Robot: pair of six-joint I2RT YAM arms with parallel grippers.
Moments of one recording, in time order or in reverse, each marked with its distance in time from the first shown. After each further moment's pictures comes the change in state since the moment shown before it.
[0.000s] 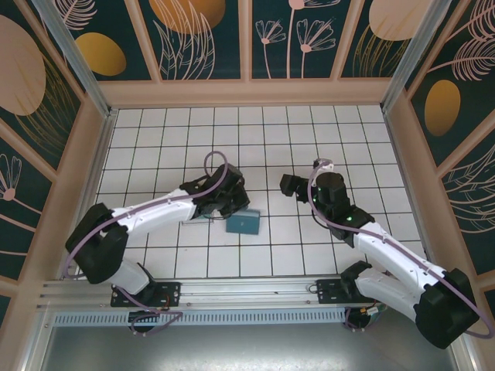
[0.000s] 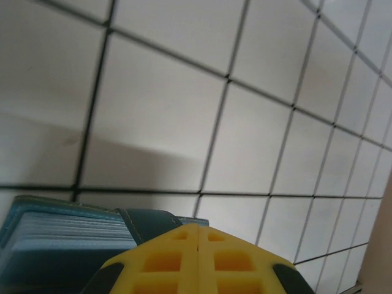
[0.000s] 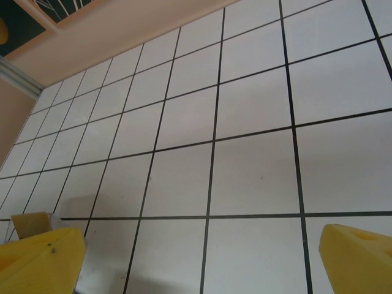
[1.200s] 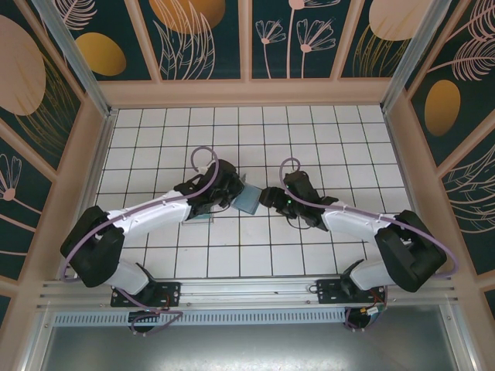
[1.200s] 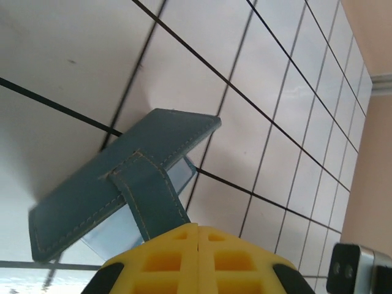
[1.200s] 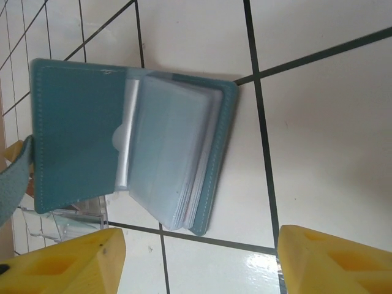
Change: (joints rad) left arm 0.048 -0.070 -0.090 0.153 -0.181 -0.109; right arm 0.100 0.442 0.076 0.068 -0.261 0.372
